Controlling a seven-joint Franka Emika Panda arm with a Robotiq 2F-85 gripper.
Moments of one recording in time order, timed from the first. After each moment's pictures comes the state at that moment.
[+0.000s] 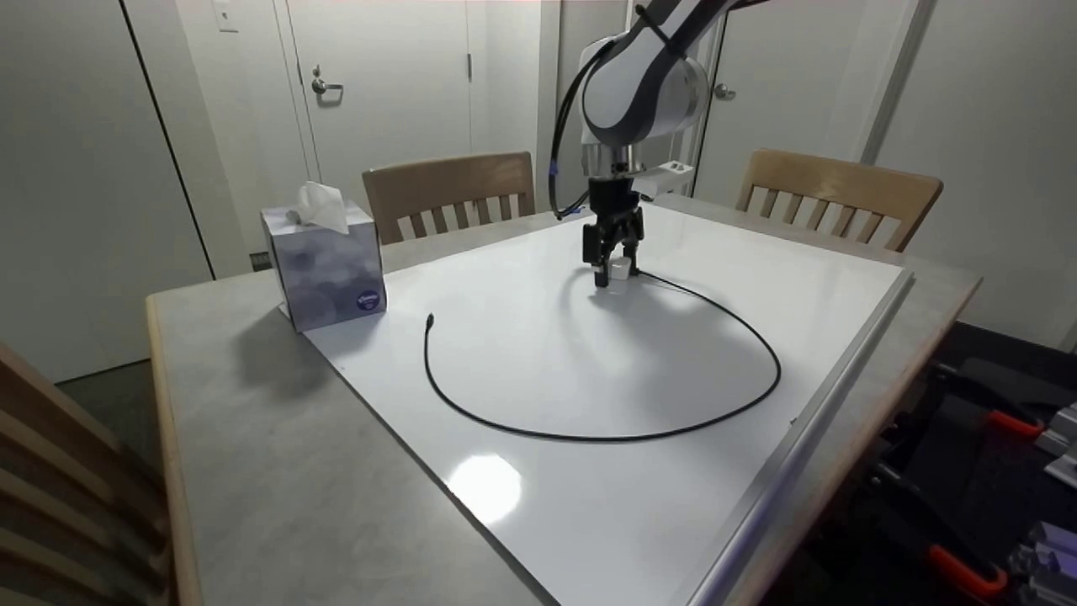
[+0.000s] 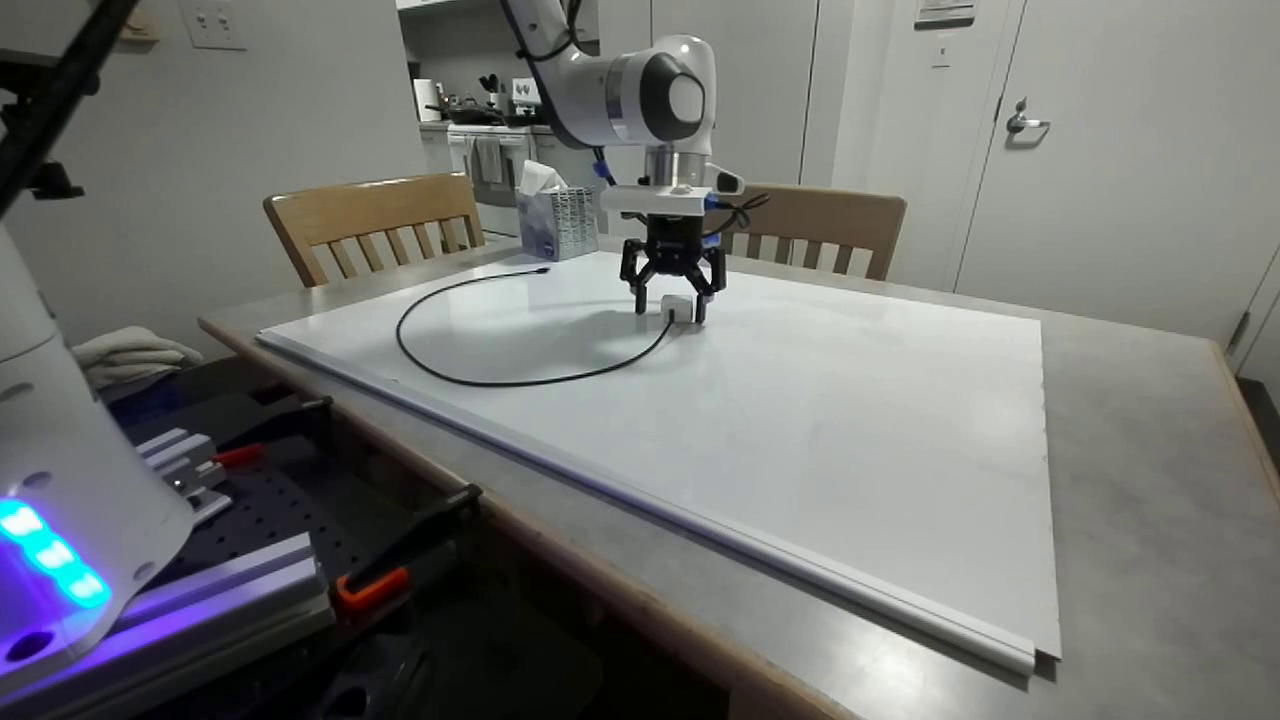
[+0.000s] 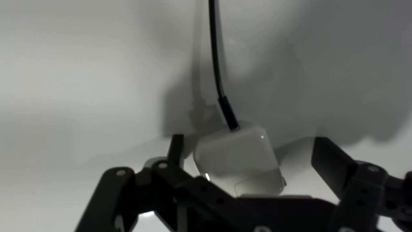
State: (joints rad) arm -0.07 0.74 0.05 -1.76 -0.14 2.35 -0.14
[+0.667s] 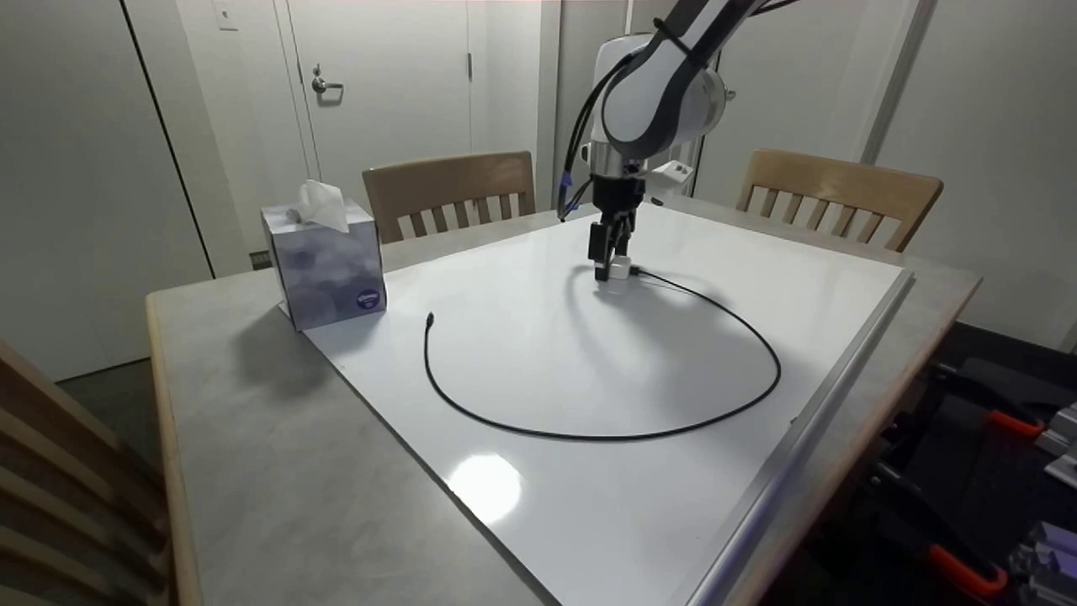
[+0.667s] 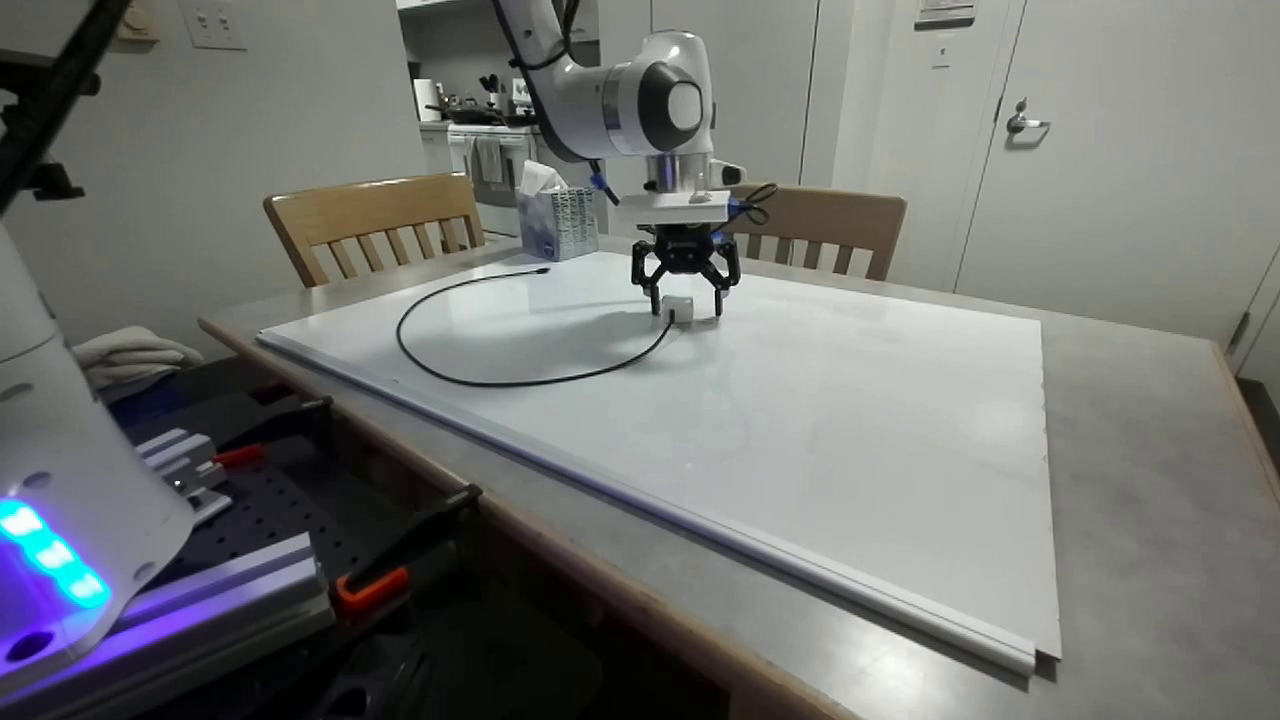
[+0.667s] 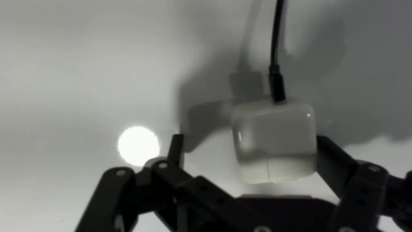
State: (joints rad) arm -0.08 0.72 0.04 -1.83 -0.19 2.57 -0.29
